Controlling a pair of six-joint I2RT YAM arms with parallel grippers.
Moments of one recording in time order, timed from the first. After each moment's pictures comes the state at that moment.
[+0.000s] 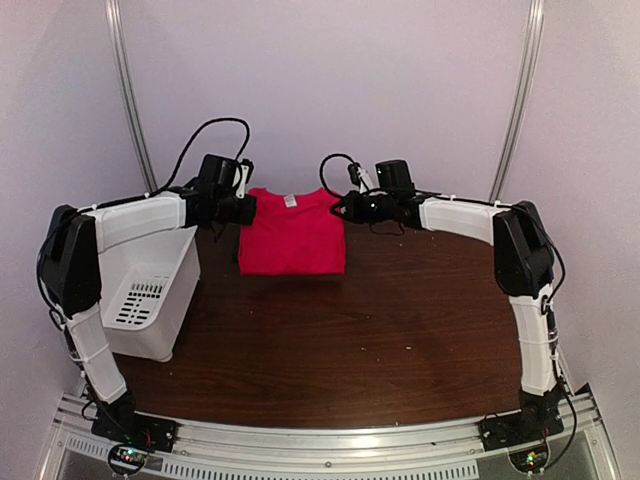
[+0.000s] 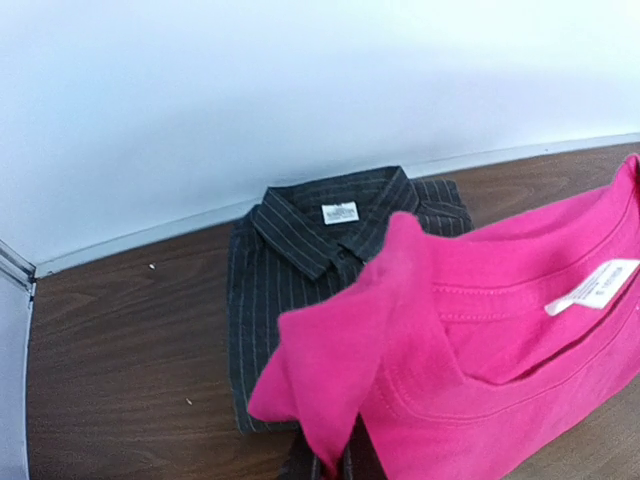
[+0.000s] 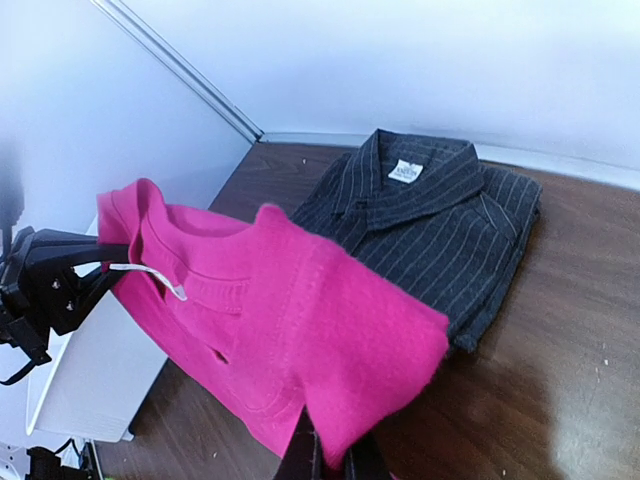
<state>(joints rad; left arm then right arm) -0.47 1.84 1.46 -0.21 -0.18 -0.09 0.51 2.21 1.81 -0.02 -0.44 0.48</state>
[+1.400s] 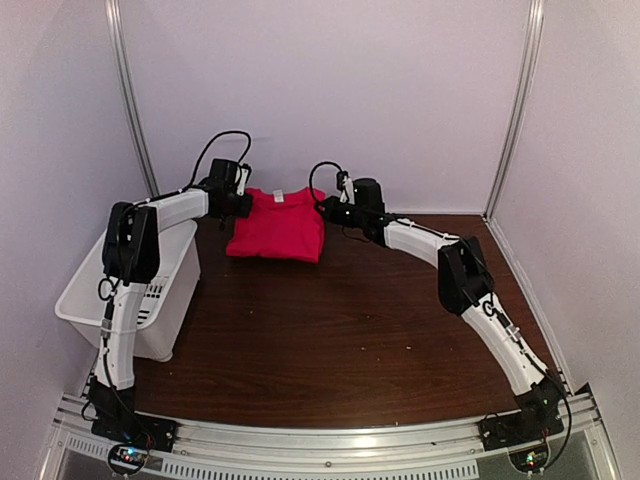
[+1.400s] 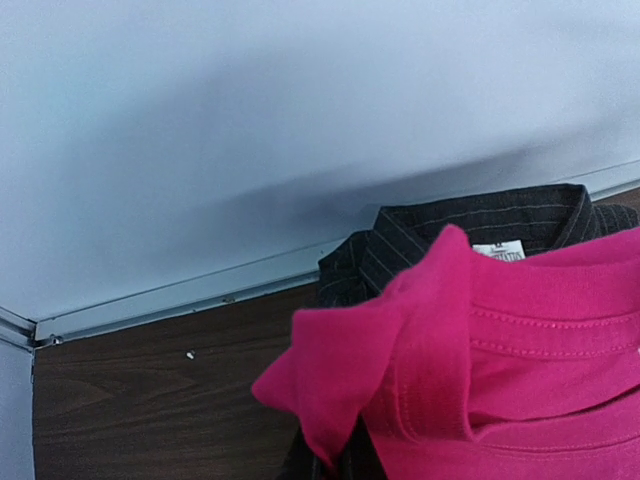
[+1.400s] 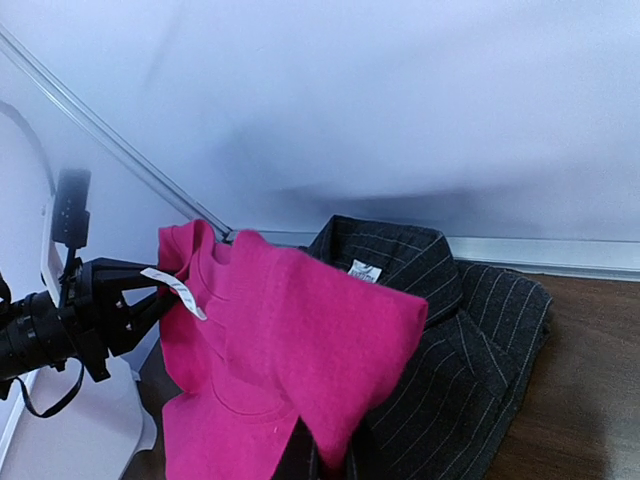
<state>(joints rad) -0.29 2.39 2.04 -0.26 -0.14 0.08 0.51 2.82 2.53 0.10 -0.33 0.64</state>
